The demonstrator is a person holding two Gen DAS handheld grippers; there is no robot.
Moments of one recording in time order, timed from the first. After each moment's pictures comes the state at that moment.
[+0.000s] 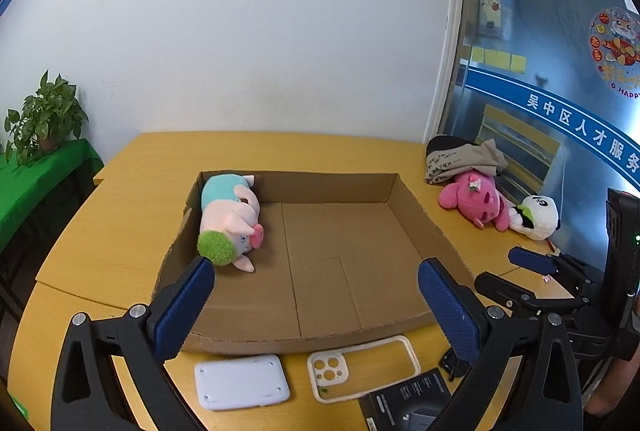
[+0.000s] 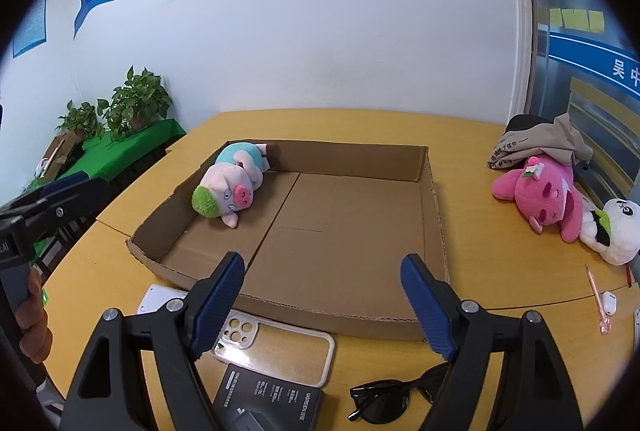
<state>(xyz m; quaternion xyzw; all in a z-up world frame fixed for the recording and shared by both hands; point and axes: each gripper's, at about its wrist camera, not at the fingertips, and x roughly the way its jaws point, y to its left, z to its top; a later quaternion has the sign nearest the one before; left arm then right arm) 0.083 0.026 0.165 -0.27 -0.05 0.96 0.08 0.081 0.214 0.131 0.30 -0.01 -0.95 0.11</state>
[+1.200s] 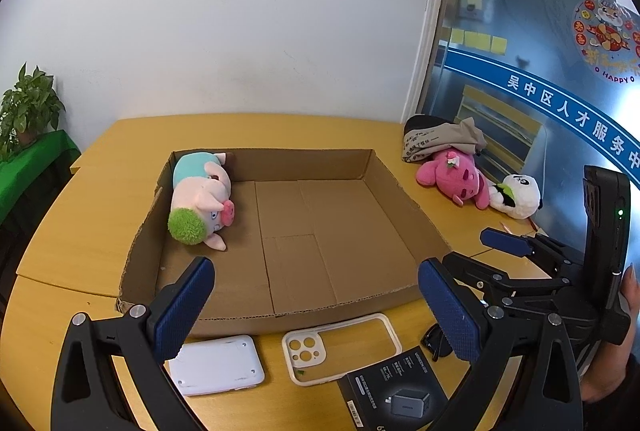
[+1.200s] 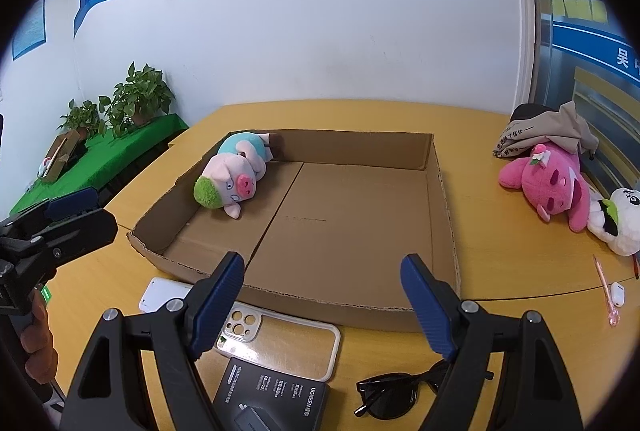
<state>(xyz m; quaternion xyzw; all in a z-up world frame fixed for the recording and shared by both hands) 0.092 0.053 0.147 -0.30 -0.05 0.94 0.13 0.083 0.218 0.120 0.32 -0.01 -0.94 0.11</state>
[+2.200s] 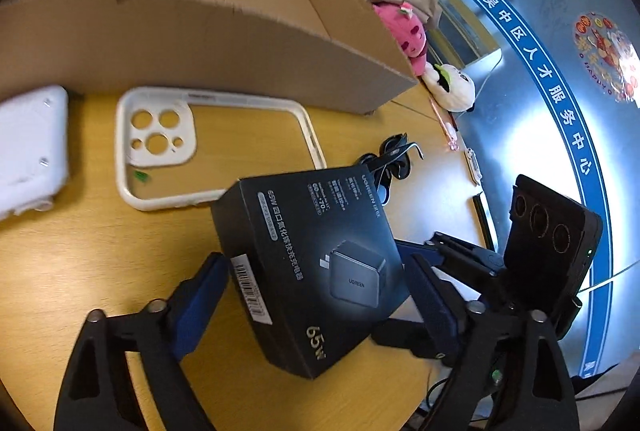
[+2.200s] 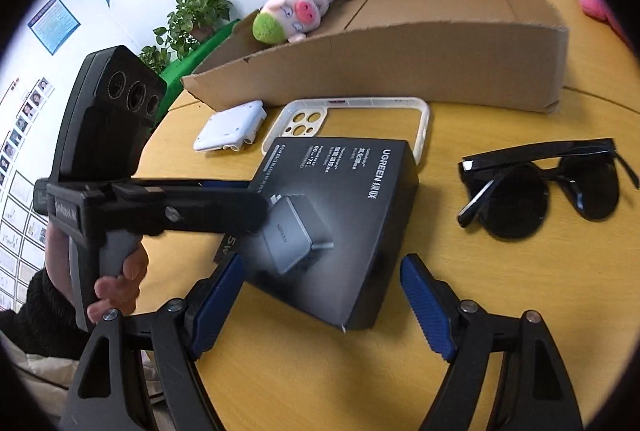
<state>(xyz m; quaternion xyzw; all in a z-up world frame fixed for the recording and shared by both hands) 0.084 0.095 -0.028 -0.55 -0.20 0.75 0.31 0.136 0.223 -0.022 0.50 -0.10 -0.82 0.27</state>
